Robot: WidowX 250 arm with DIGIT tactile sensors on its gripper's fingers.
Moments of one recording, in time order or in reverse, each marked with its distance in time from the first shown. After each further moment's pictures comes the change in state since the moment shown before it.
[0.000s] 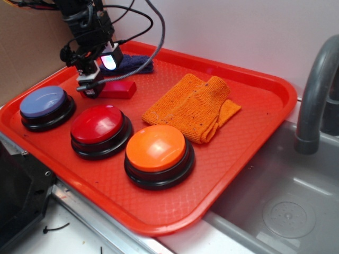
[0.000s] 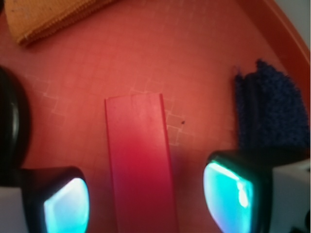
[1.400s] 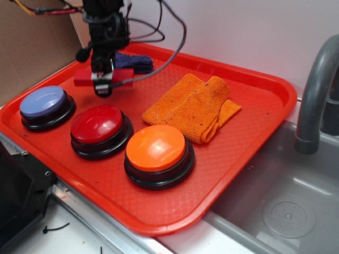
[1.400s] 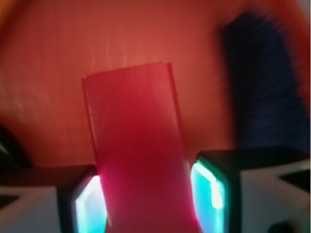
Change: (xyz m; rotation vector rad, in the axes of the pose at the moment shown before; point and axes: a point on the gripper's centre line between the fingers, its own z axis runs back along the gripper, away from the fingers) arm 0.022 0.000 0.029 0.113 0.323 0.348
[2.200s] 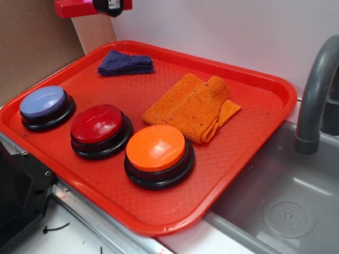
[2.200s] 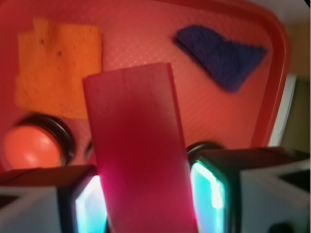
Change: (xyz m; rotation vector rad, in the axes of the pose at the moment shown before) arm -0.007 -0.023 0.115 -0.273 0.124 0.698
